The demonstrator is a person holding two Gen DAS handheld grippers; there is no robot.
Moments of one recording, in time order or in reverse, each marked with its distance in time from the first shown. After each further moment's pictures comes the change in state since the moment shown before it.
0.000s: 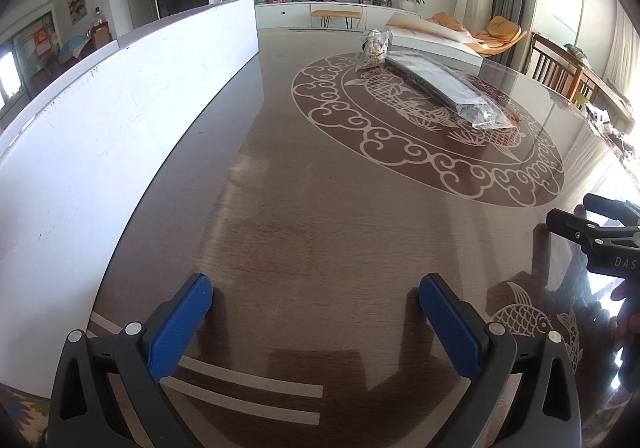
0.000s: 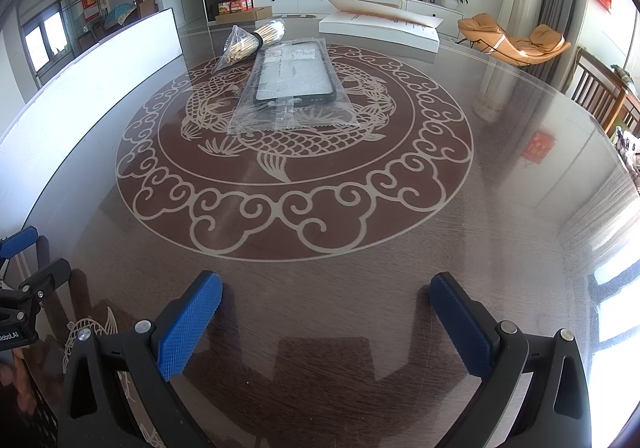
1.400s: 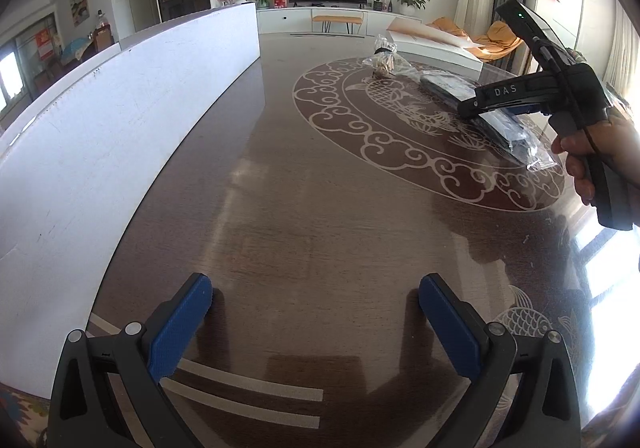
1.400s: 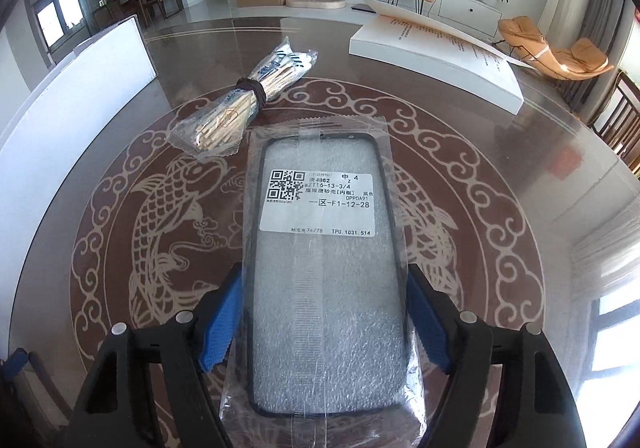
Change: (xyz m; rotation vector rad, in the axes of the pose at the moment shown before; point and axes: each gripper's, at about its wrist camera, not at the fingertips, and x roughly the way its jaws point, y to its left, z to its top) left arm 0.004 0.000 0.000 -0.007 -0.020 0.003; right arm 0.090 0.008 0.143 -0.078 0.091 0.059
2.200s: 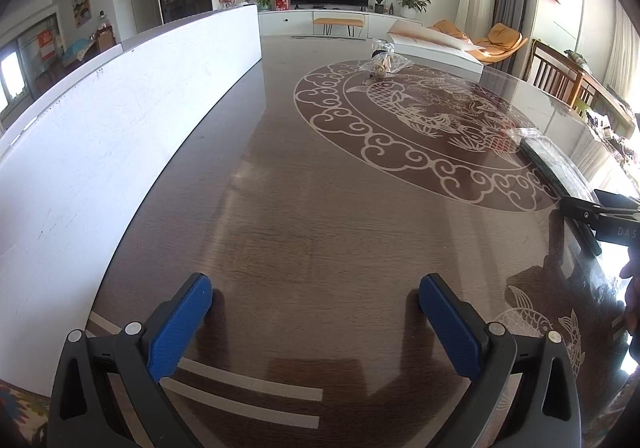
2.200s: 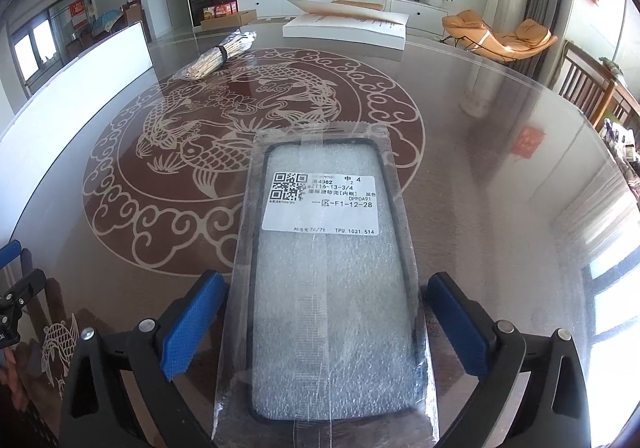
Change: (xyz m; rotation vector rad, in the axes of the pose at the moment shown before) left arm 0.002 0.000 0.001 -0.003 -0.012 0.003; right arm -0.076 -0.031 -0.145 0.117 -0.094 -0.096
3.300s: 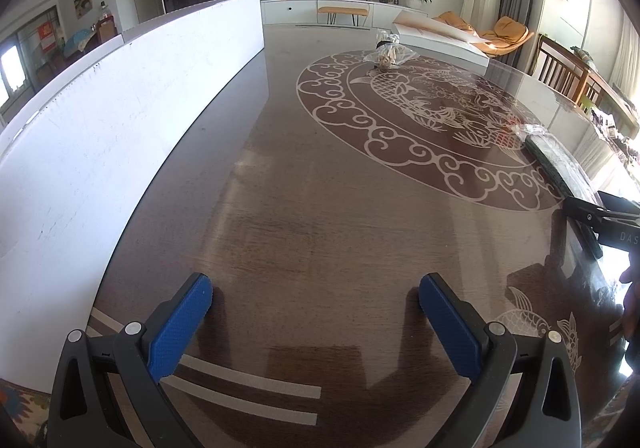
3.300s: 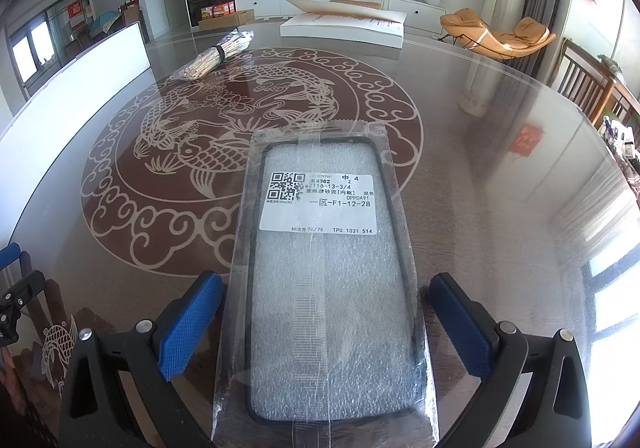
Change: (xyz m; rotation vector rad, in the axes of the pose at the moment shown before) left arm 0.006 -0.003 0.003 -0.012 0.045 0.010; right arm 0.001 0.000 0.000 0.005 0.001 0.002
